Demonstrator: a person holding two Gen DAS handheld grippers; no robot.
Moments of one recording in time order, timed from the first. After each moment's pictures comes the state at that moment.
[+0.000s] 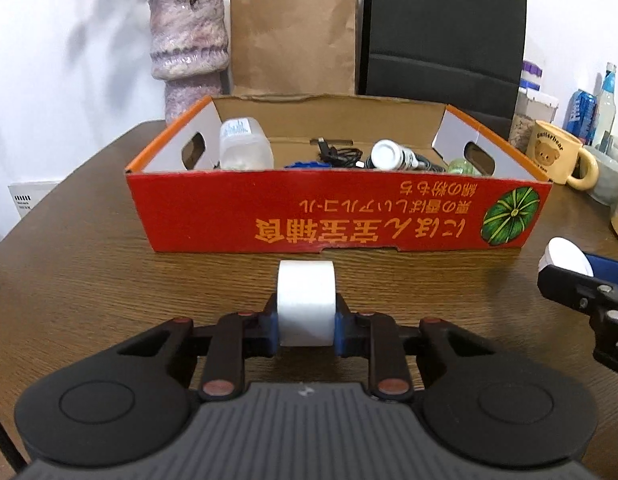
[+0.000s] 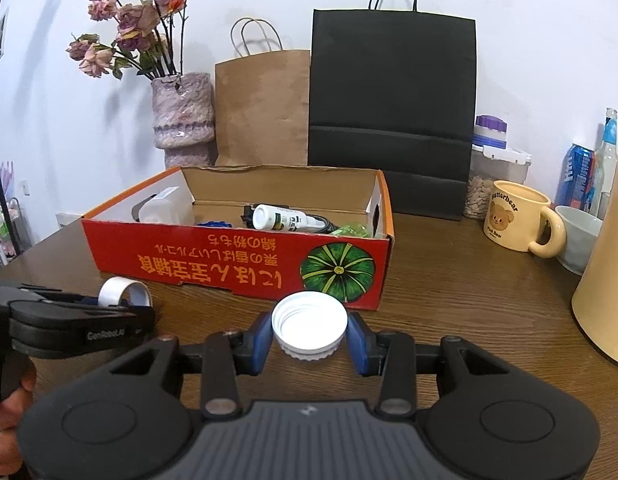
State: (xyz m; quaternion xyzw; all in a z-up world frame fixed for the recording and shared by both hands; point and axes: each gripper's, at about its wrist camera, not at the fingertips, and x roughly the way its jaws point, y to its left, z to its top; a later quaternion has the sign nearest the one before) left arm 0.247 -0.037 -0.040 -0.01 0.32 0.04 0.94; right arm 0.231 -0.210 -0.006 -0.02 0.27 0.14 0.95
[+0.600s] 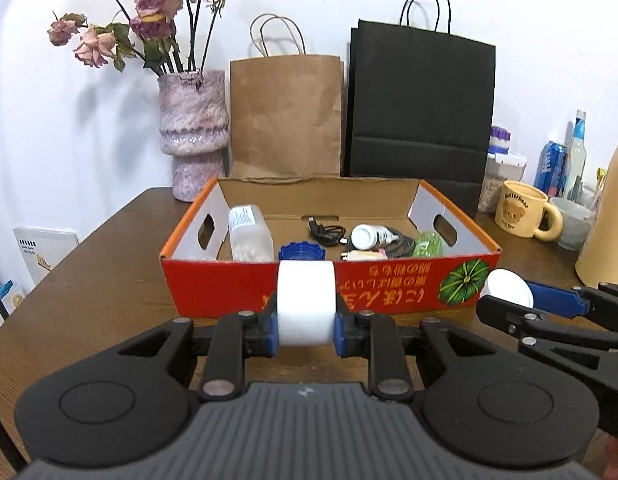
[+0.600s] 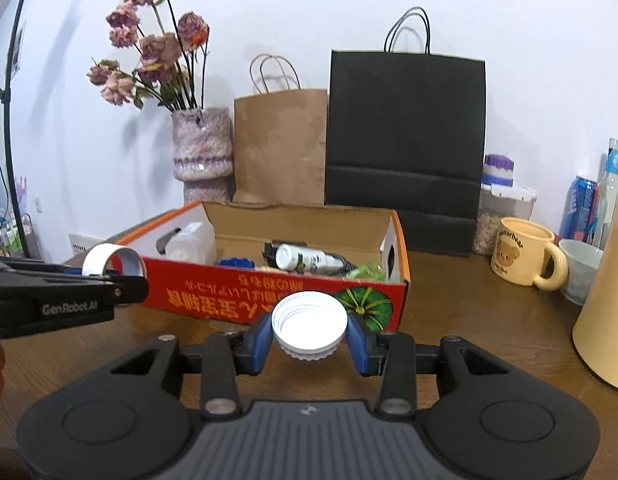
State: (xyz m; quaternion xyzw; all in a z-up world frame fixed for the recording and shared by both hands) left arm 0.208 -0.040 0.021 -0.01 0.24 0.02 0.97; right arm 0.214 -0.200 0.022 -0.01 0.22 0.16 0.96
